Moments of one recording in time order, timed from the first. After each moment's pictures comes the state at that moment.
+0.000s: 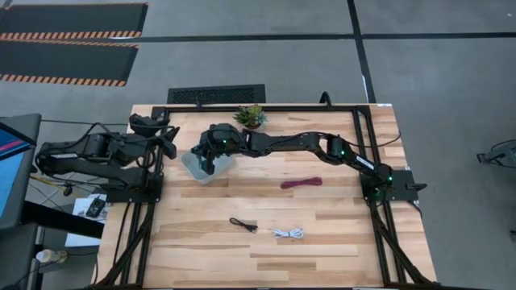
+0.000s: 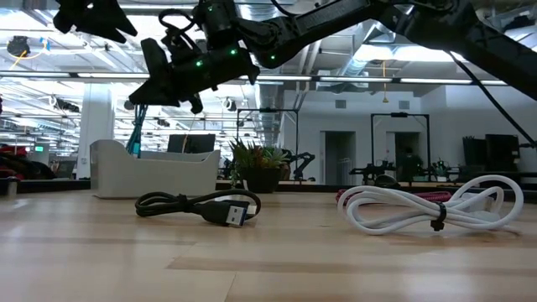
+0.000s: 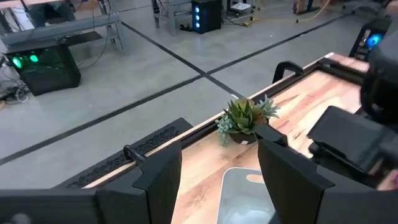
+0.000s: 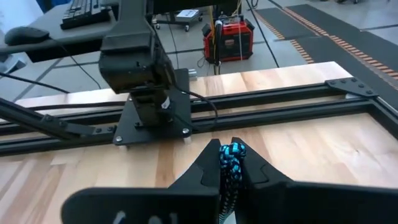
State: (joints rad) left arm -0.06 0.56 0.87 -0.89 -0.89 -0.48; right arm -0.15 2.47 2.14 0.05 -0.11 0.08
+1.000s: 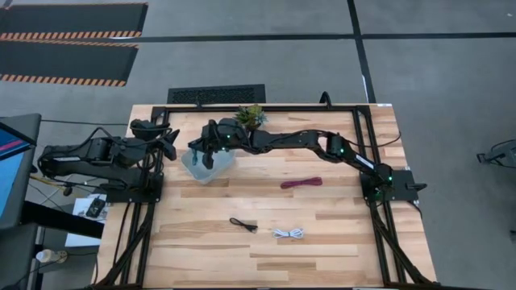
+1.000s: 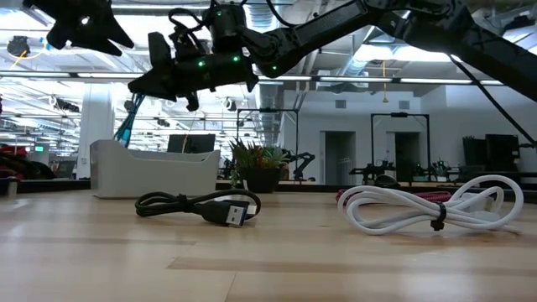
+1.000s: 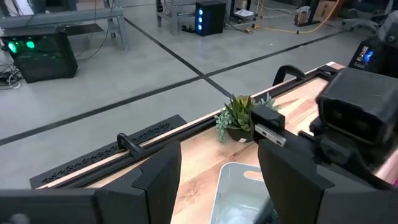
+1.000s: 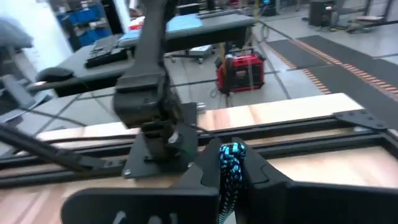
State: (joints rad) left arm -0.06 0.47 0.75 -0.83 -0.90 -0.54; right arm -0.18 2.48 2.11 0.24 -0.21 0.13
